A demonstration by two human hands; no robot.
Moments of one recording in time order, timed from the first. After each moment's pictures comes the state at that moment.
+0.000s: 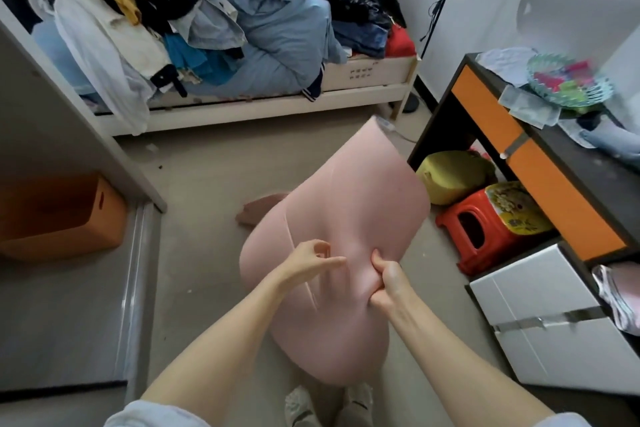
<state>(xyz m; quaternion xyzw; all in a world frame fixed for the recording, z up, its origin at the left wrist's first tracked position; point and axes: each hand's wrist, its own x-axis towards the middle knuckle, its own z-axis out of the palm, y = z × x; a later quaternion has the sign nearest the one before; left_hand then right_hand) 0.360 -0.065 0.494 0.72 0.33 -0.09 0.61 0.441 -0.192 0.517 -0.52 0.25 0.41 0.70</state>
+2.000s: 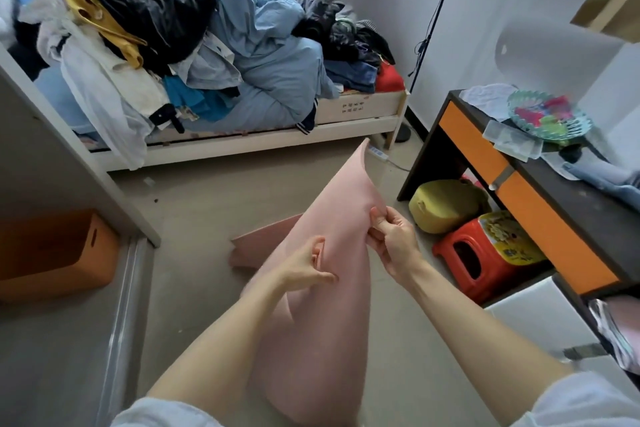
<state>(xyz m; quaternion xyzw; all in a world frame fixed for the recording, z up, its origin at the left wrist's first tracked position) 0.403 -0.034 0.536 0.78 0.30 -0.11 0.53 0.521 -0.159 0.606 -0.56 -0.06 0.38 0.73</state>
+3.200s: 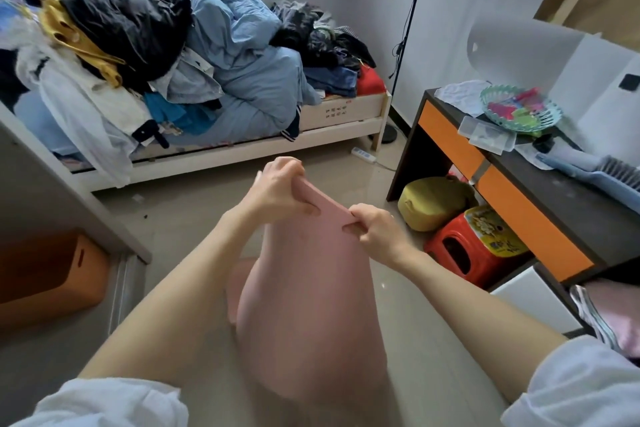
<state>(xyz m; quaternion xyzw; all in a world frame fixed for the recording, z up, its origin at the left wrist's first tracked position) 0.458 -0.006 0.653 0.93 0.22 0.07 0.29 0.554 -0.189 0.627 -0.84 -0.43 0.15 0.29</state>
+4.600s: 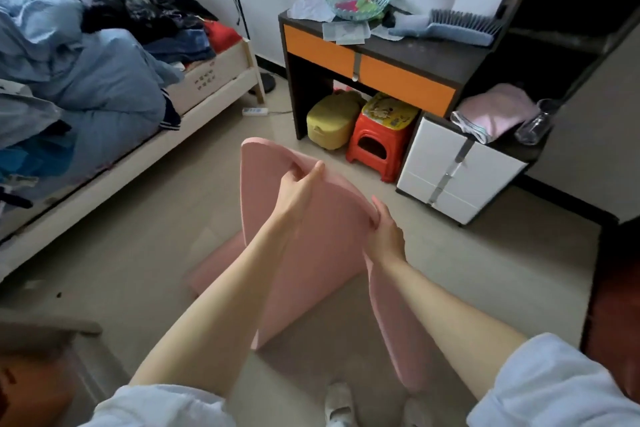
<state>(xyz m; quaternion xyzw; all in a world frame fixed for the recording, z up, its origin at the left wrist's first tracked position) 0.398 -0.134 0.604 0.71 0.20 -0.06 0.67 0.361 -0.273 0.558 -0.86 0.17 0.12 0.47</state>
